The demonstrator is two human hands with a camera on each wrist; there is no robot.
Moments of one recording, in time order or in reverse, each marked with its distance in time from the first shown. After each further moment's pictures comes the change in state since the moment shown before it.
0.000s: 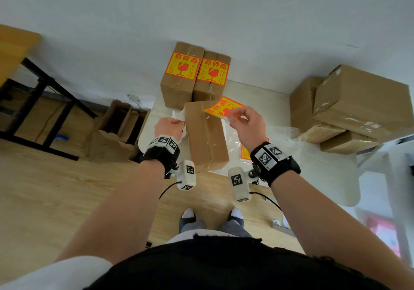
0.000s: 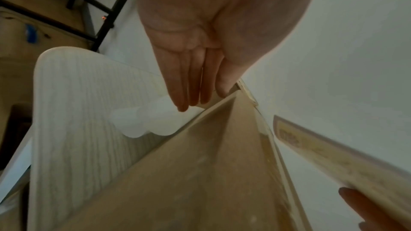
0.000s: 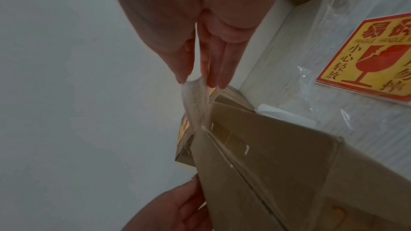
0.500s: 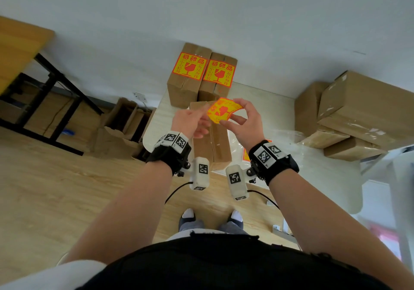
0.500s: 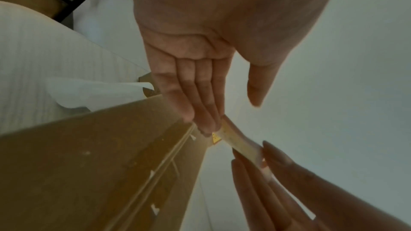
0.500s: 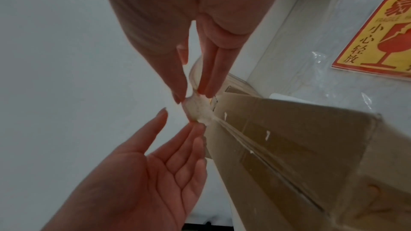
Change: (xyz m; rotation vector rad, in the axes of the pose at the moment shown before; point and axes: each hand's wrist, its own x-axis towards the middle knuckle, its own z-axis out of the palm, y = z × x) left_hand -0.048 0.047 -0.001 -0.315 -0.234 0.054; right_hand -0.008 -0.018 0.008 0.111 -0.137 -0.060
